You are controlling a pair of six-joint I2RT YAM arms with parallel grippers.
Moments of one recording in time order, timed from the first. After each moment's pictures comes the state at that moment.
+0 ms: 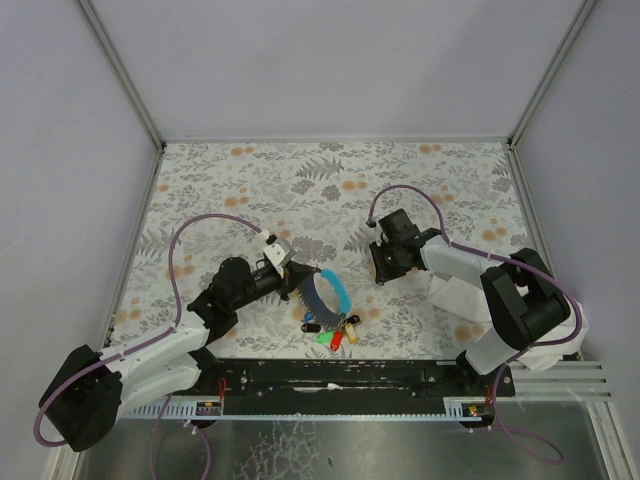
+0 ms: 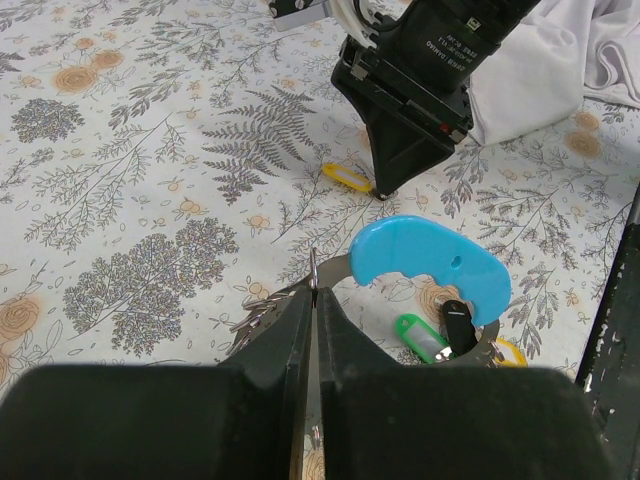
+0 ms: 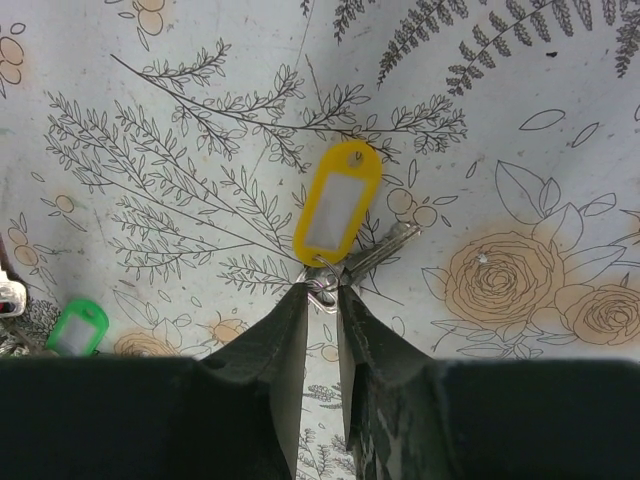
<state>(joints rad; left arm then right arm) -0.68 0.93 0.30 0.48 0.31 -0.06 0.54 1.60 0.86 -0.40 -0.12 0.20</state>
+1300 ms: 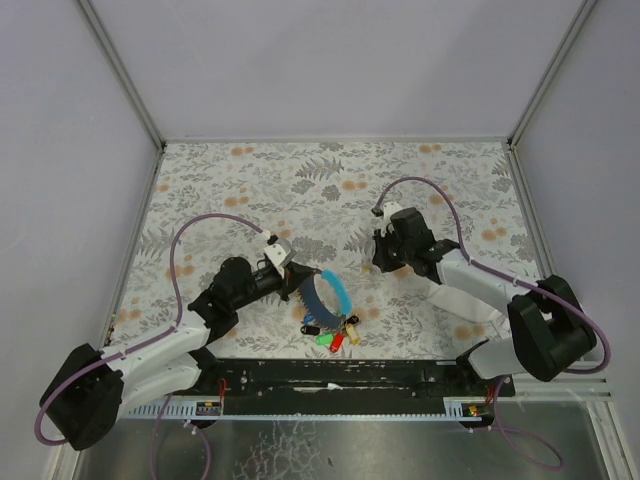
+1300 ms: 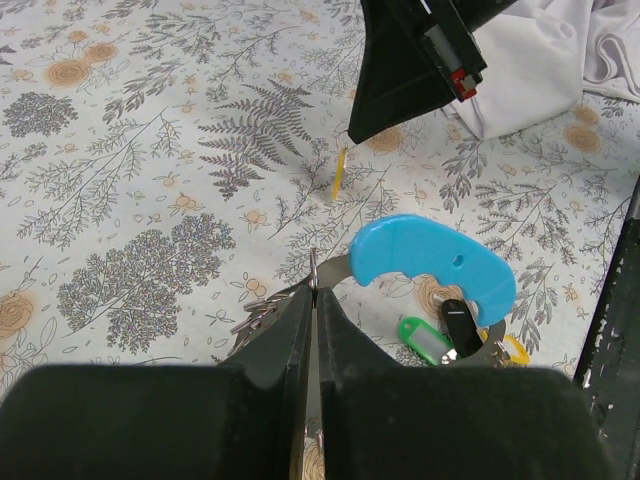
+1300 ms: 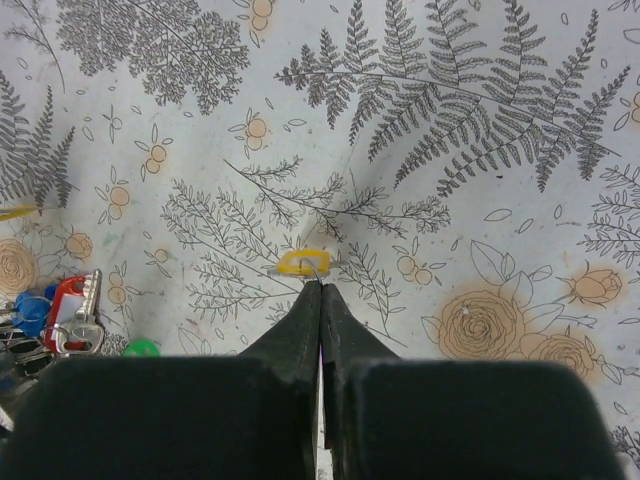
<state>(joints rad) -0.68 0.94 0.30 0.48 0.31 -0.06 0.54 1.43 0.79 -0.20 -0.12 0.19</state>
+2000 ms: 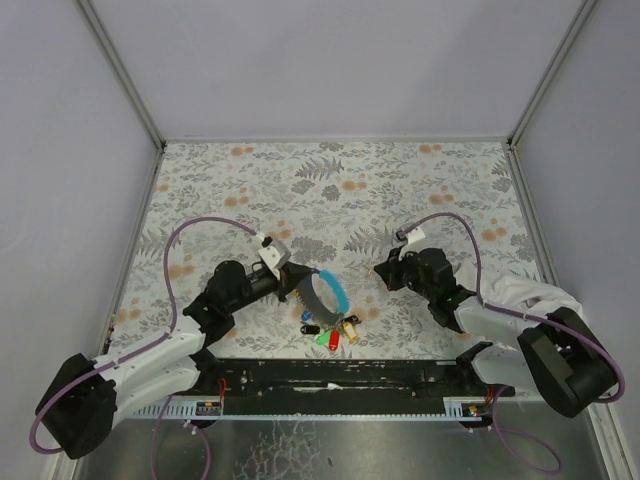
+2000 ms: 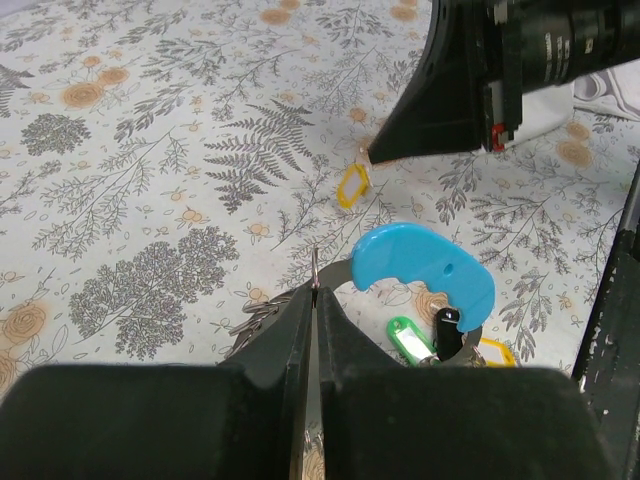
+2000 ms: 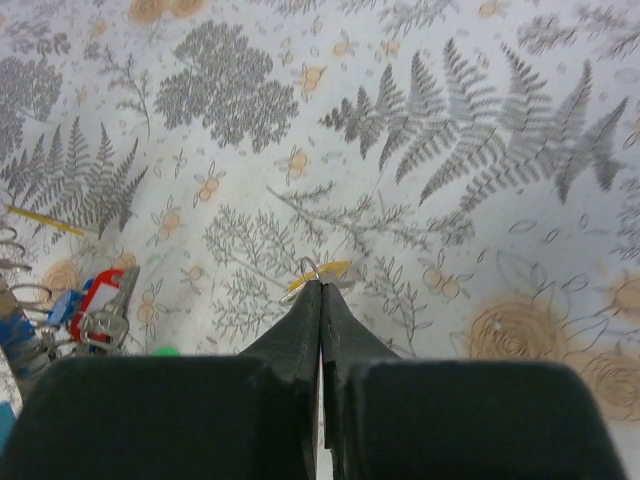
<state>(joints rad) -0.68 0.89 0.28 0.48 0.30 -0.06 0.54 1.19 0.31 0.48 -0.13 0.27</state>
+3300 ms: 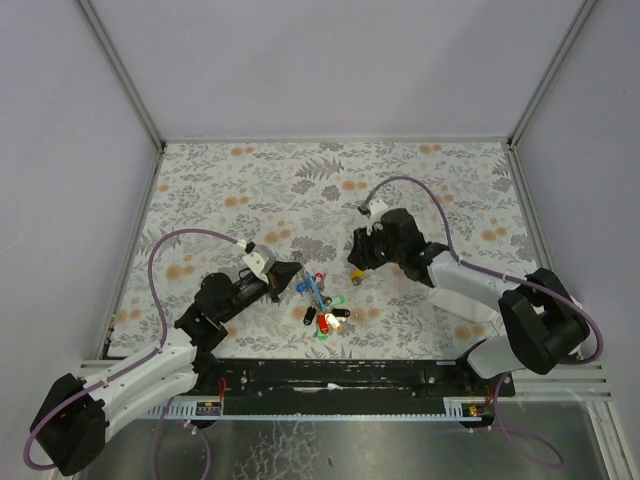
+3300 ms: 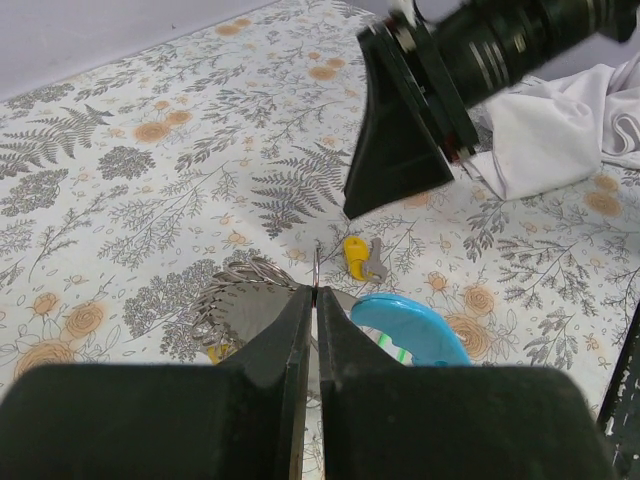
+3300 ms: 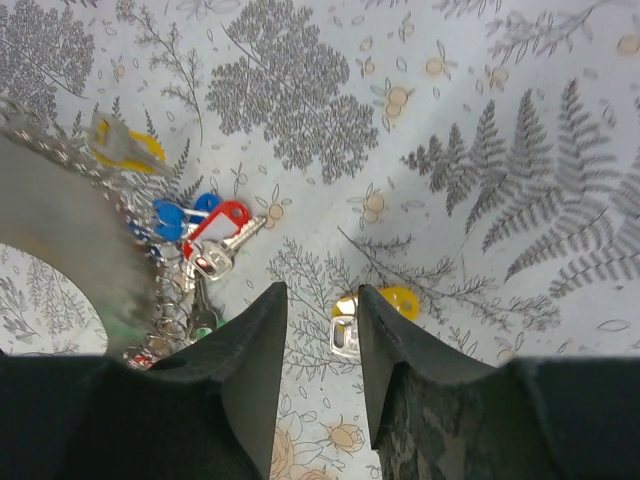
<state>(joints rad) -0.68 0.72 0.19 0.53 0.19 -0.07 0.61 1.43 0.66 0.15 -0.22 0.26</state>
